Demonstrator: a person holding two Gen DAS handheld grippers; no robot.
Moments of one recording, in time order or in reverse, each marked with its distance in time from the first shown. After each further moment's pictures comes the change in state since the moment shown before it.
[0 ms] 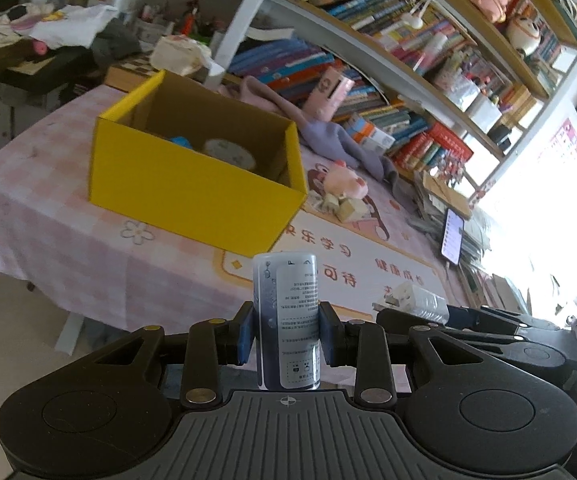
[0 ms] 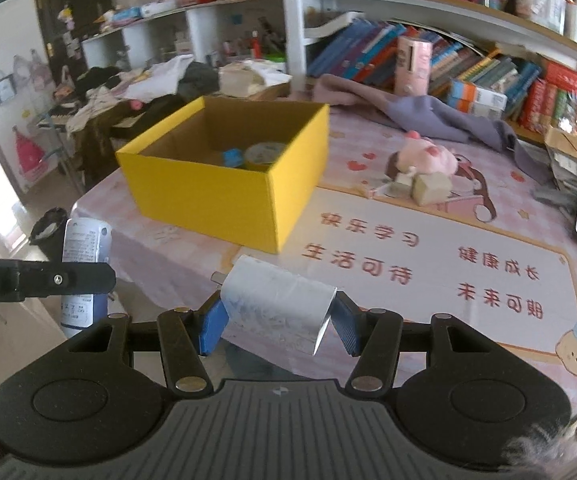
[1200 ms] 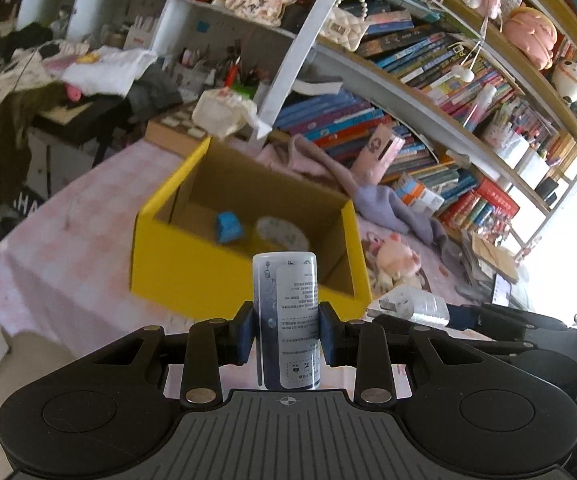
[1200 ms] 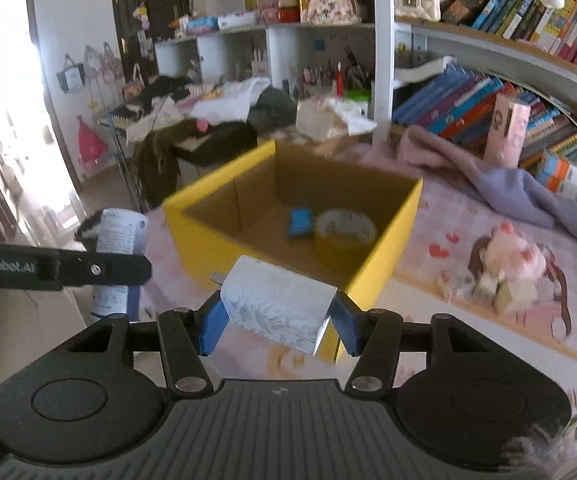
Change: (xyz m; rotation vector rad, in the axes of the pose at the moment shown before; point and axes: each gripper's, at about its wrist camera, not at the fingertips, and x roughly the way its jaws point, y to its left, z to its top) left arm 0.029 0.026 0.079 -0.008 -0.127 0.124; right arm 0.064 0.015 0.087 -0.152 -0.079 0.192
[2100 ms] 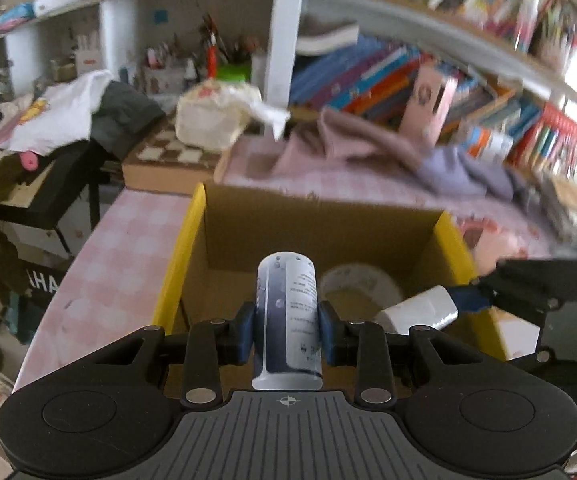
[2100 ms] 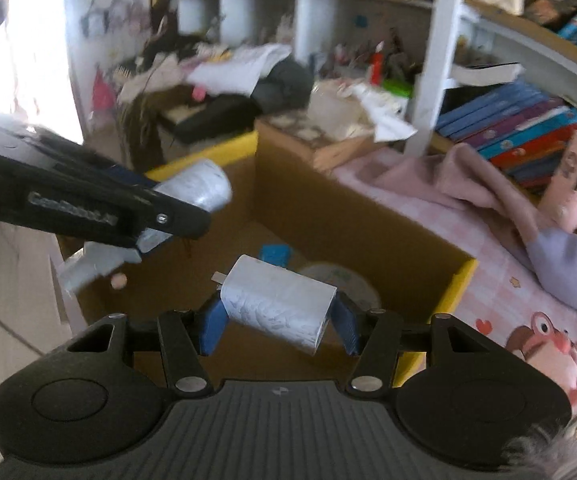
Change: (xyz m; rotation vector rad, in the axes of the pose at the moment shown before) left arm 0.162 0.016 0.095 0.277 0.178 0.157; right arm 0.165 -0.038 0.063 -0.202 0.118 0.034
